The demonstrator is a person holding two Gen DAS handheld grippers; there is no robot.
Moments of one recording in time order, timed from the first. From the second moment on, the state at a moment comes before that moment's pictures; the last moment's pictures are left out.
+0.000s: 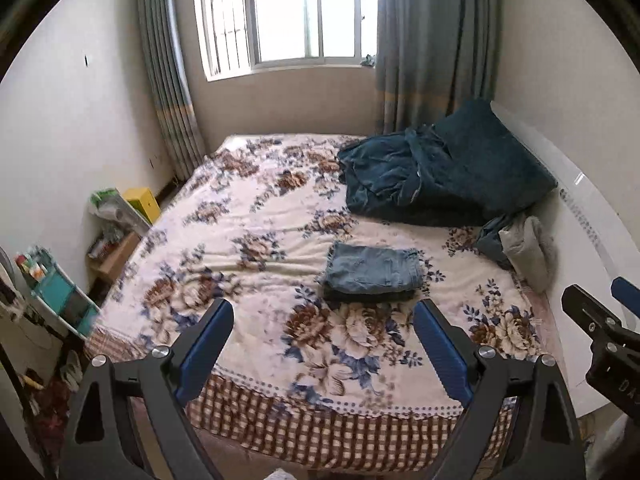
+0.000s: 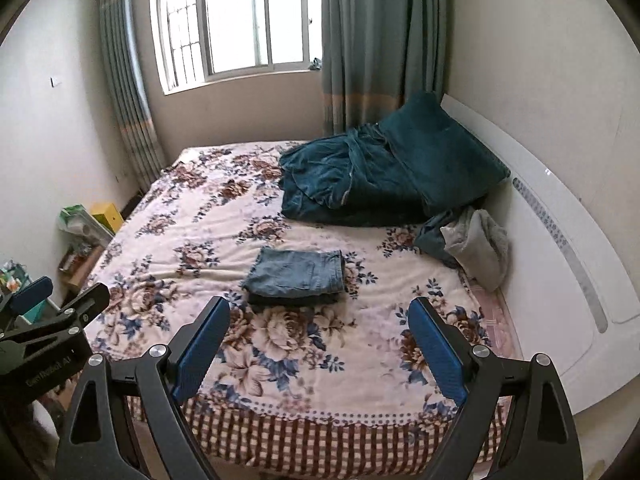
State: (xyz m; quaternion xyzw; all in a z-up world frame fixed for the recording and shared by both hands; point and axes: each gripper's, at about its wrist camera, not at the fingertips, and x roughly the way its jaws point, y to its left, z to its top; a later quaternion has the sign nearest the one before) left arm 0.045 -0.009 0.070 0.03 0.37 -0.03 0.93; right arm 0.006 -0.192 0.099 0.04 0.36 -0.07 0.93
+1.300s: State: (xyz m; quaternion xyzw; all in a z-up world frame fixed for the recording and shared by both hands) left arm 0.096 -0.019 0.039 0.06 0.37 0.00 0.93; right arm 0.087 -0.210 0.045 0.04 0.37 -0.12 0.92
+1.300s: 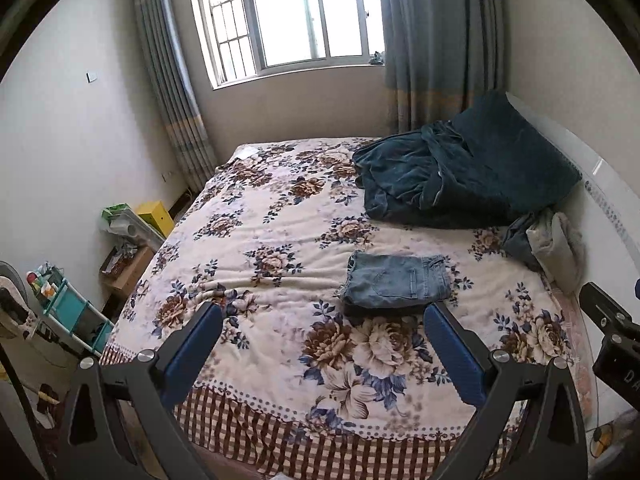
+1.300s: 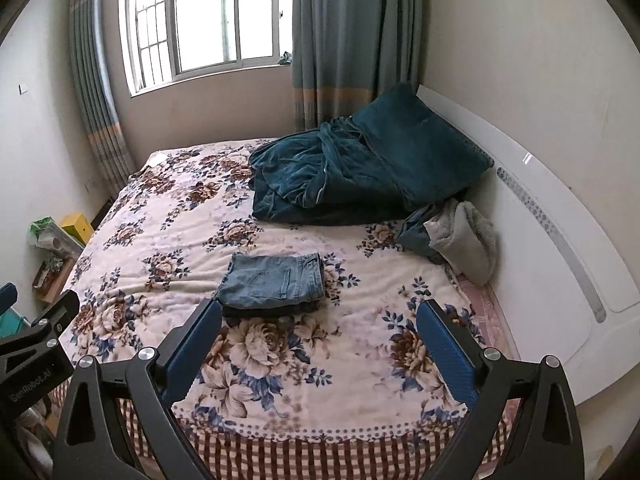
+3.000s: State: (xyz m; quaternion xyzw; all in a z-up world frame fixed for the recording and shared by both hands) left arm 0.086 -0.023 0.059 0.05 0.34 0.00 0.94; right arm 0.085 -0.210 0.051 0.05 0.36 -0.11 0.92
